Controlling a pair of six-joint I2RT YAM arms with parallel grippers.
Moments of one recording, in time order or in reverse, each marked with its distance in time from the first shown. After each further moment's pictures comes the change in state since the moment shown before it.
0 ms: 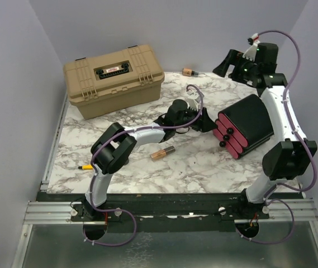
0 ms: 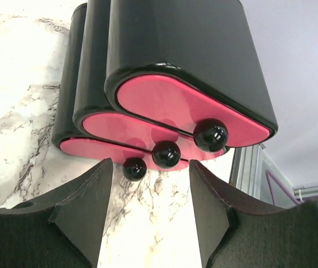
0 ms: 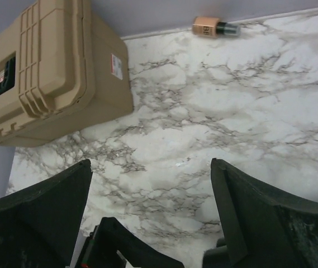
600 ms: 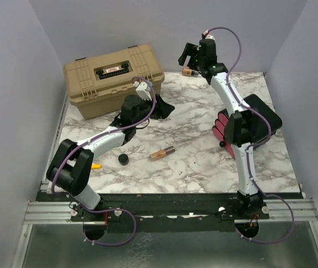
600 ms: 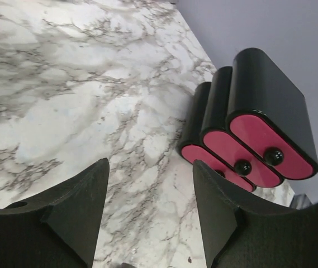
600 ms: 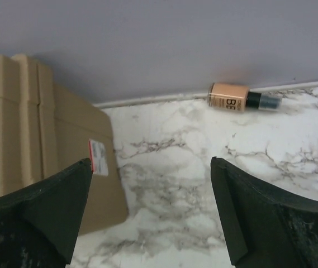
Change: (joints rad) left arm 0.282 -0.472 -0.431 -0.001 -0.148 0.060; right arm 0.301 0.690 0.671 0.098 0.412 0.109
